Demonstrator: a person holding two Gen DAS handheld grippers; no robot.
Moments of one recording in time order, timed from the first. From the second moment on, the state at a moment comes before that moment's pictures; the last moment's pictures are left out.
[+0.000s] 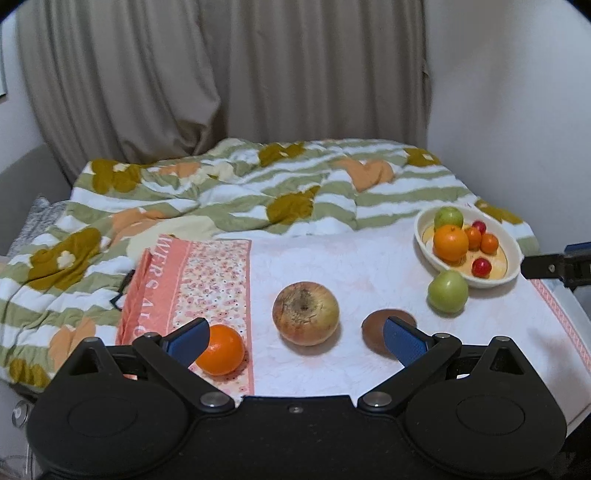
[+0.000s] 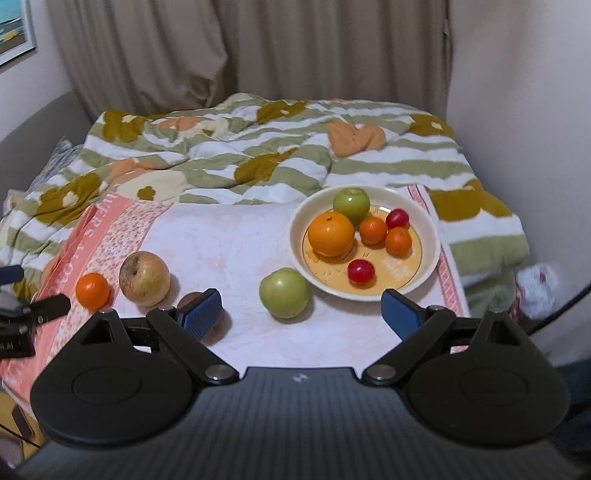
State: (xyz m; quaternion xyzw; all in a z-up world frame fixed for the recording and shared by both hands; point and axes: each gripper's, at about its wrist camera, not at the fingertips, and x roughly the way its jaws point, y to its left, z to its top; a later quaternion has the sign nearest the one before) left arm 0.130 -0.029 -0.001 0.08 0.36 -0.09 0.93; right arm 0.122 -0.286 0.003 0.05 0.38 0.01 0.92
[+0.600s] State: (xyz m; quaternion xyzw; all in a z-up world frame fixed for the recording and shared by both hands) left arm 0.211 -0.004 -0.059 0.13 0.42 -0.20 0.87; right arm 0.190 -0.234 -0.054 0.08 0.44 -0.08 0.89
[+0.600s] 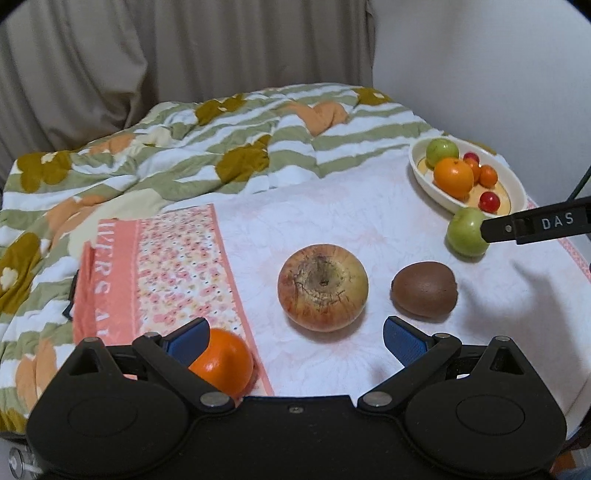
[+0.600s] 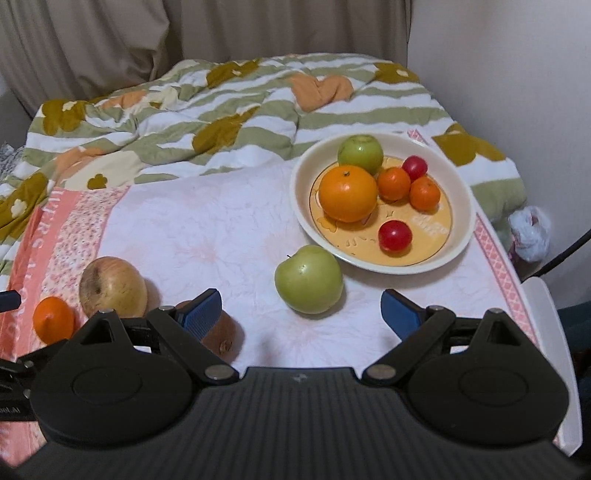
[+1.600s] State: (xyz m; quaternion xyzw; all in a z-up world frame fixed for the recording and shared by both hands) left arm 0.266 -0.042 -0.106 0.11 0.46 -0.20 0.86; right arm 0.239 -0.255 -0.103 0.08 0.49 -0.06 0.87
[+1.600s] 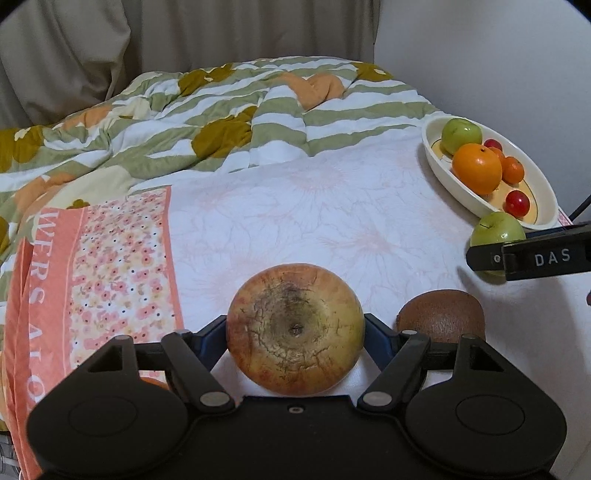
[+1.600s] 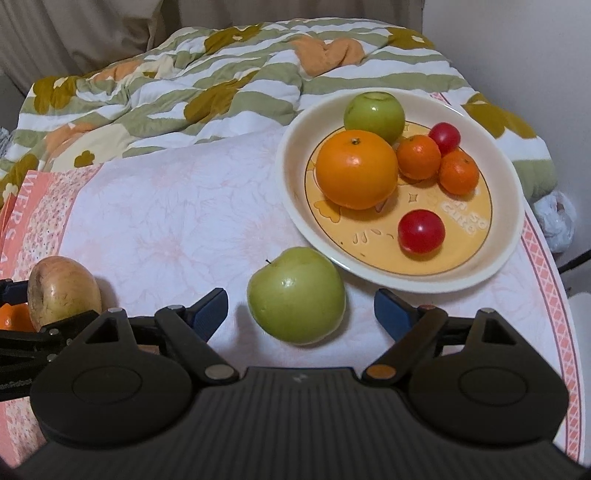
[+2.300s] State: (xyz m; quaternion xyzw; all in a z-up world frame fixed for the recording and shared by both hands) left arm 0.250 -0.033 -0.093 0.09 0.45 -0.21 0.86; right arm 0.245 -0.244 -0.101 0.06 0.49 -0.04 0.87
